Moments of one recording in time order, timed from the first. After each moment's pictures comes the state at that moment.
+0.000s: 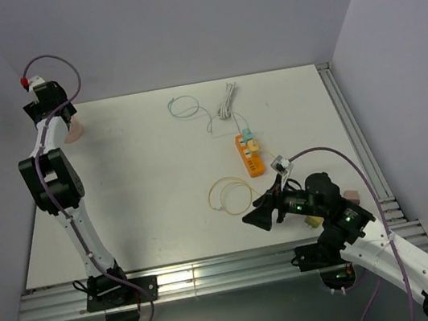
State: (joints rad) left arm 0.22 2.21 1.88 -0.19 -0.38 -0.20; right arm 0.66 0.38 0.28 -0.18 -0.46 0.57
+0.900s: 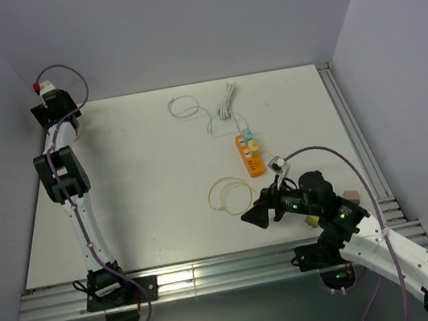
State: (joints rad) left arm 0.24 2.60 2.20 -0.02 -0.36 -0.08; right arm 0.66 0.45 0.27 -0.17 -0.41 0.57
